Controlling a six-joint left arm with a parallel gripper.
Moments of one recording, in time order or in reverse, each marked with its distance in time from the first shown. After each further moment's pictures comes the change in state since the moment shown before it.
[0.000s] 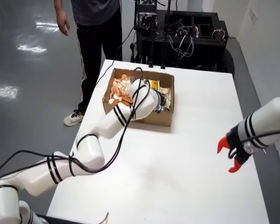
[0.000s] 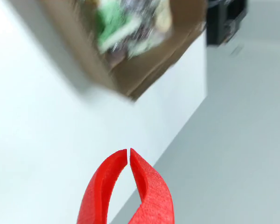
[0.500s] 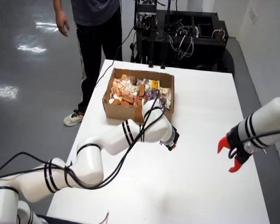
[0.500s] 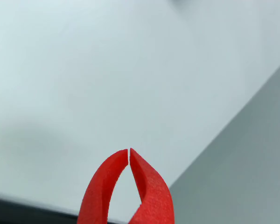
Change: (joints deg) arm -11.1 -6.6 14.2 -9.5 4.3 2.8
